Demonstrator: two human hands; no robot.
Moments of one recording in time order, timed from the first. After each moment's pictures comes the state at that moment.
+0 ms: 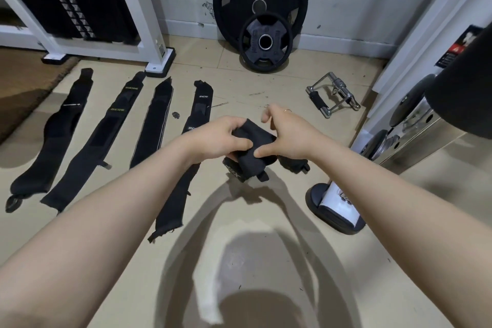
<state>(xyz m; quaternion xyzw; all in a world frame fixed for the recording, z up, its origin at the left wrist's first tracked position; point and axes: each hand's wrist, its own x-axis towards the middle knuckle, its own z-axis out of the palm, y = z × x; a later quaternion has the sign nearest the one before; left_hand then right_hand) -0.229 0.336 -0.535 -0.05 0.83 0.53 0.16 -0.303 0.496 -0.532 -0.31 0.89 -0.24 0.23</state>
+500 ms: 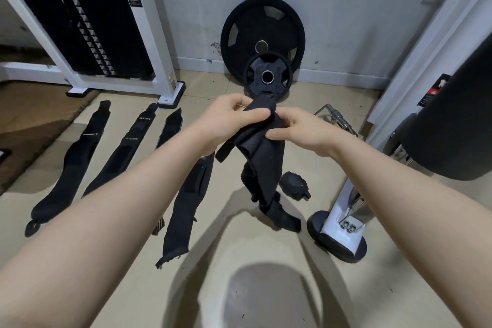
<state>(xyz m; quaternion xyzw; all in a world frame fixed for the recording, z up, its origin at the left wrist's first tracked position) -0.249 0.340 -0.439 -0.12 0.79 0.60 -0.02 -0.327 0.497 -0.454 -0.31 0.79 -0.44 0.28</state>
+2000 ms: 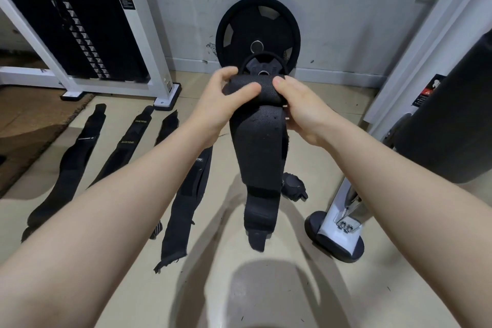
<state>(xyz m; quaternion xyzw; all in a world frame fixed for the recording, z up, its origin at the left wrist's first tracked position) -0.269 0.338 -0.429 -0.09 0.71 0.69 -0.11 -0.333 0.484 -0.427 -0.19 0.71 -0.64 0.23</state>
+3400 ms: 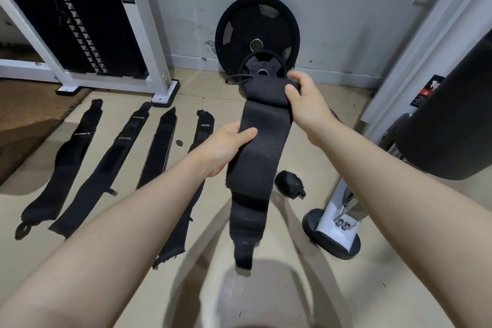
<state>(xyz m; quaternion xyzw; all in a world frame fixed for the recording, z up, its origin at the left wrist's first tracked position) -0.251 0.345 -0.487 -0.10 0.69 0.71 0.06 -0.345 0.481 -0.449 -0.14 0.83 -0.54 0.05</state>
